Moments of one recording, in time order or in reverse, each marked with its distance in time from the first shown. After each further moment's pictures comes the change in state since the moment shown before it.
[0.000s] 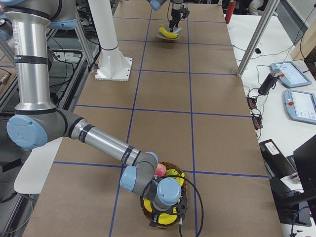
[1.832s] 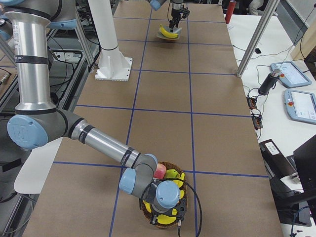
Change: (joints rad) left arm -0.001 -0.004 0.000 0.001 0.001 0.002; right arm 0.005 0.000 -0.006 0.023 0.021 0.002
